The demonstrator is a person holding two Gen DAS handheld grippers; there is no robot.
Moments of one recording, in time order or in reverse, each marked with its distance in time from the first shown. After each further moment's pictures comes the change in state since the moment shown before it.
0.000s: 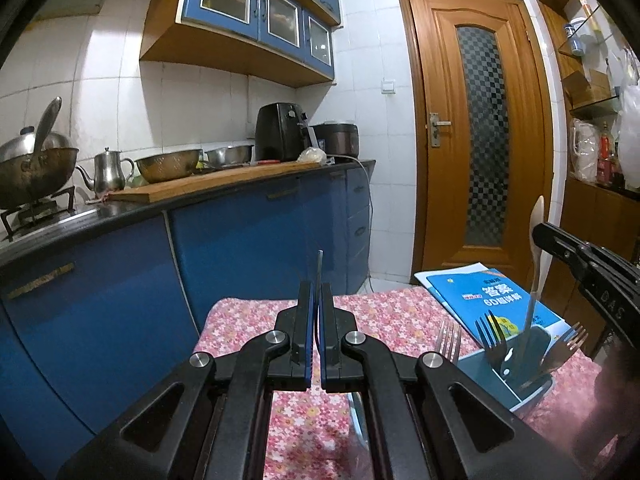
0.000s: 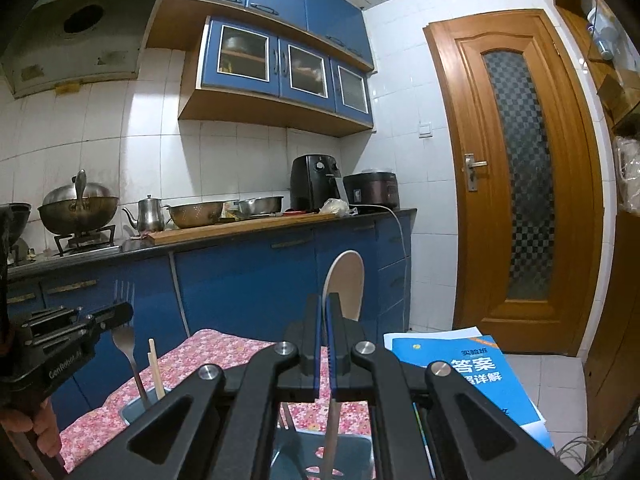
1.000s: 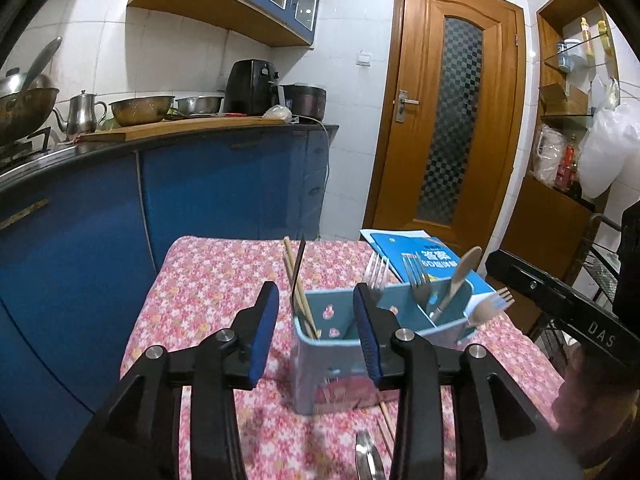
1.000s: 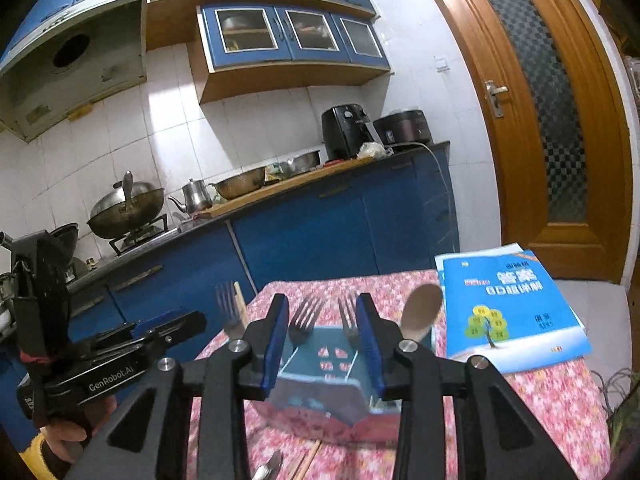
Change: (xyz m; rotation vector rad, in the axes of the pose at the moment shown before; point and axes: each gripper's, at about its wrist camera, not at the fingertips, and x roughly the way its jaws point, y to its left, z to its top) left arm -0.052 0.004 -0.024 -0.104 0.154 -0.180; right arm -0.059 0.004 -0.017 0.192 0.199 0.181
